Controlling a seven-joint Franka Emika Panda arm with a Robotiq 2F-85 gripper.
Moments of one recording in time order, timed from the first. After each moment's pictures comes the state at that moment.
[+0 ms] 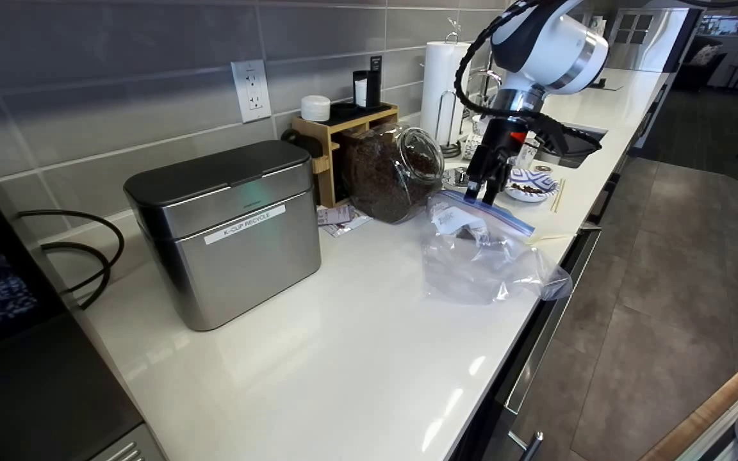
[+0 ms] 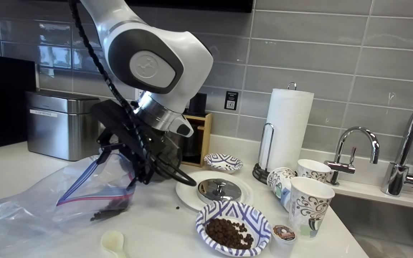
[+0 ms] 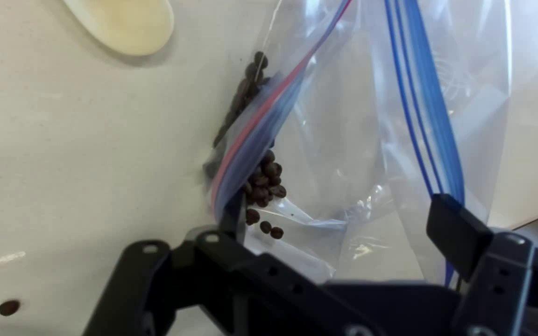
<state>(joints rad) -0.02 0.21 0.05 -2.15 0.53 2.10 -0.66</state>
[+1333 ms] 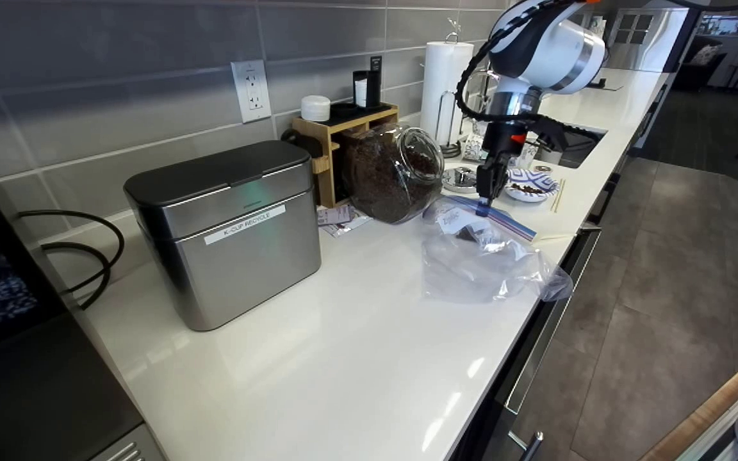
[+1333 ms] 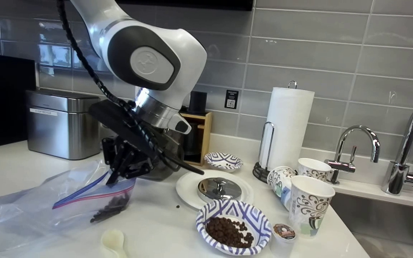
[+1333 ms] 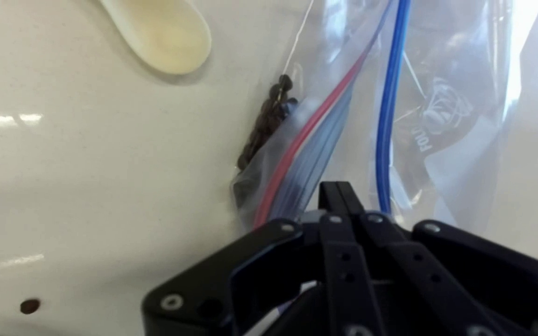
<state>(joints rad) -0.01 0.21 0.06 -2.15 0.41 2.10 -0.63</state>
